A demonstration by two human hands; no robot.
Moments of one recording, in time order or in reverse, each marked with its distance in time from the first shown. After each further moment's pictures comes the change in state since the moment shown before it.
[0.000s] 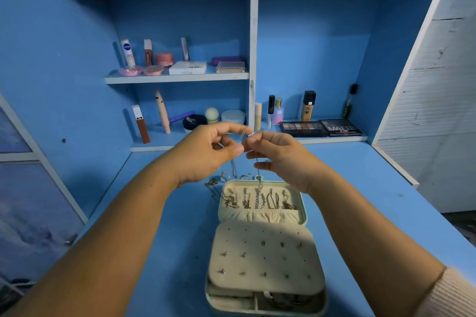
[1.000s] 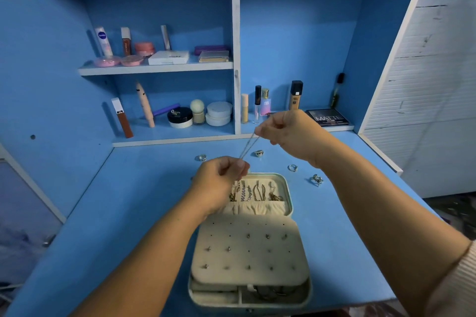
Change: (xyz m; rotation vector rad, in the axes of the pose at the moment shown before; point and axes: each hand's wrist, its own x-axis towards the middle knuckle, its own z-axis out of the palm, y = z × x) left_hand 0.005 -0.048 0.084 -0.266 0.184 -0.201; right_hand -0.005 -0.013 -0.040 -0.474 0.247 0.033
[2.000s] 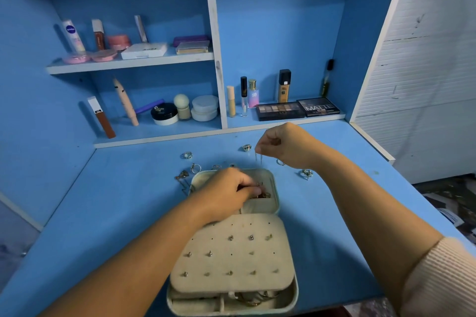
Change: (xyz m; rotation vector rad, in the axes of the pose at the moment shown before) left_hand 0.011 -0.005 0.031 0.543 -0.335 0.089; right_hand 0.018 0.070 -0.004 -0.224 -0.126 -0.077
